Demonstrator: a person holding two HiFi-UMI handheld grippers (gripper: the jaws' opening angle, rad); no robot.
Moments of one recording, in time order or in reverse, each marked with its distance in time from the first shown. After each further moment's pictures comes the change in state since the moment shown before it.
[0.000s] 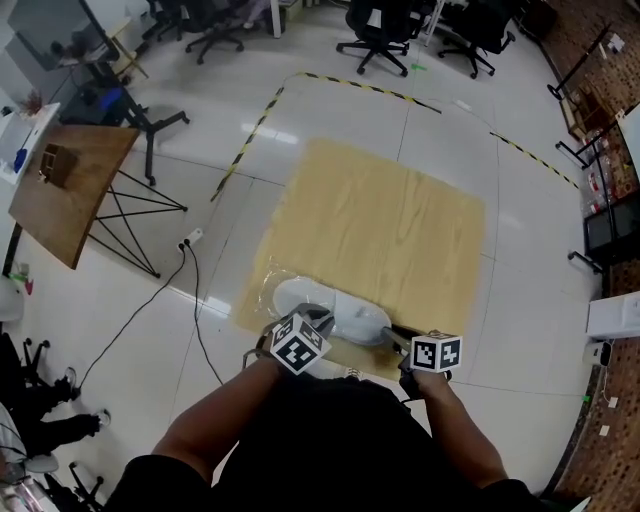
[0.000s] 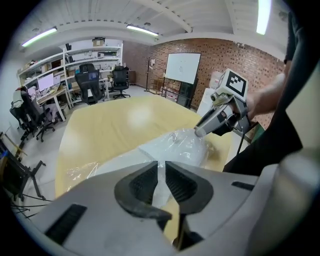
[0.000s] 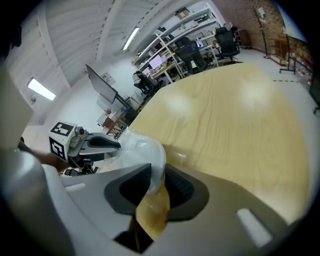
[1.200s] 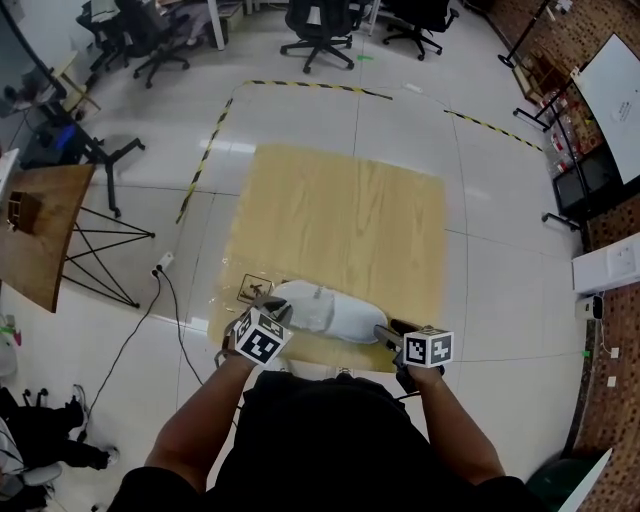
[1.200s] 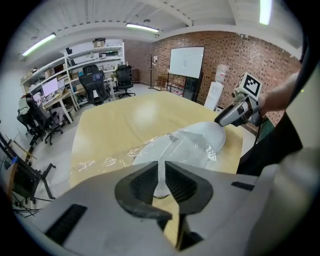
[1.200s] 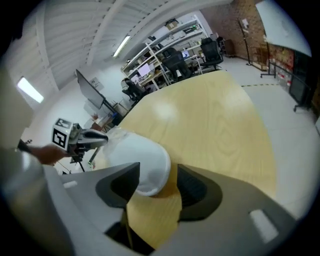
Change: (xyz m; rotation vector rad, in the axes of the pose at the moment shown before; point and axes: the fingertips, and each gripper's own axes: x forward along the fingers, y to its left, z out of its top) left arm -0.003 0.048 -0.008 0.014 0.045 0.087; right arm -0.033 -0.051 -0.018 0.046 -0.076 -0.151
